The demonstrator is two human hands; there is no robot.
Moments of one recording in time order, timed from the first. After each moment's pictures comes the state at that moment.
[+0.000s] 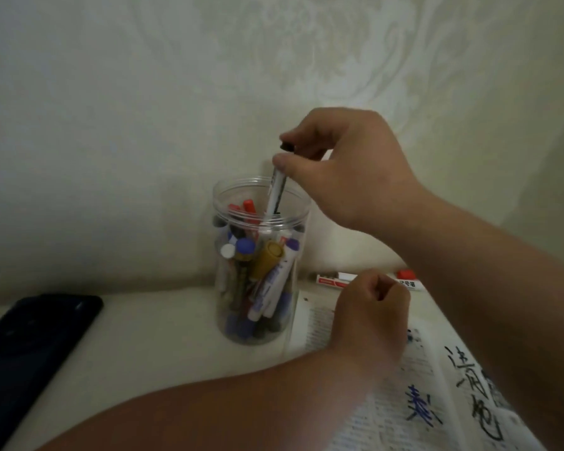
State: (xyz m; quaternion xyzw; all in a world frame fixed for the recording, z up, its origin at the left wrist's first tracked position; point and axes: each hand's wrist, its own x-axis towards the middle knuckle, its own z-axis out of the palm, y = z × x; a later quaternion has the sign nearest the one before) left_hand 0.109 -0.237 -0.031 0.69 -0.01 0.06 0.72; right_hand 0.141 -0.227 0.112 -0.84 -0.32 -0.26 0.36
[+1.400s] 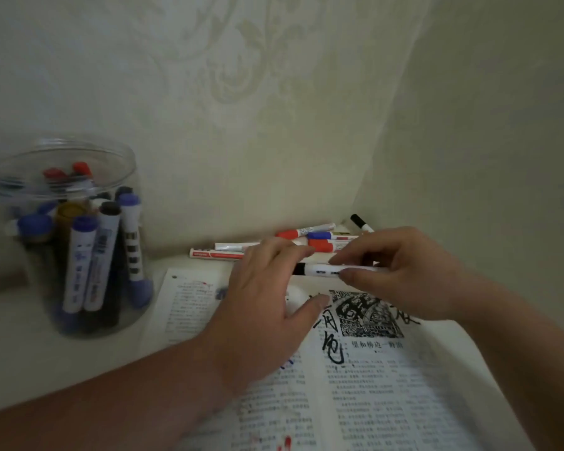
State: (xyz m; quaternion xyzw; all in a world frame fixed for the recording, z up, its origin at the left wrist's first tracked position) left_hand 0.087 -0.248 -0.040 0.85 -0.28 0.18 0.40; right_hand 0.076 -0.453 0.042 -0.94 -0.14 -0.05 0.30
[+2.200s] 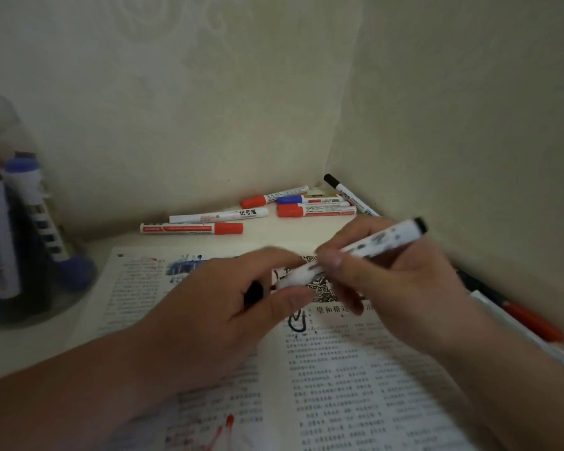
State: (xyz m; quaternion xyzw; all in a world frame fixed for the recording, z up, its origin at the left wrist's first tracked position) left_hand 0.065 -0.253 -0.031 0.82 -0.39 0.07 0.41; right_hand 0.034 -0.467 -0.004 -0.73 -0.15 -0.04 0.66
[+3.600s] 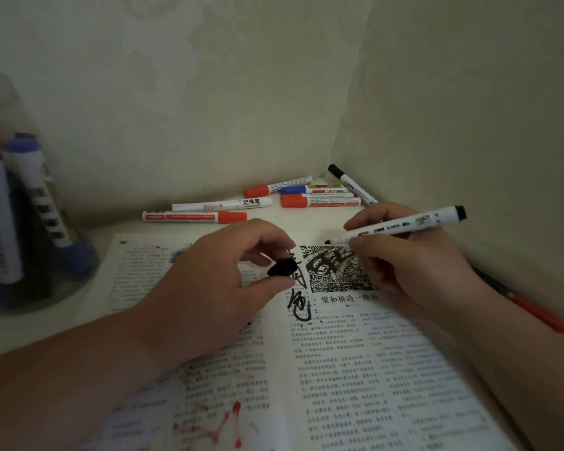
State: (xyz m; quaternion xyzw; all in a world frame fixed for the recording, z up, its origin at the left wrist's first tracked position) left_hand 0.075 -0.252 -0.039 0.84 -0.29 0.08 0.46; right_hand 0.059 -0.492 -0.023 -0.76 -0.02 -0.08 0.65
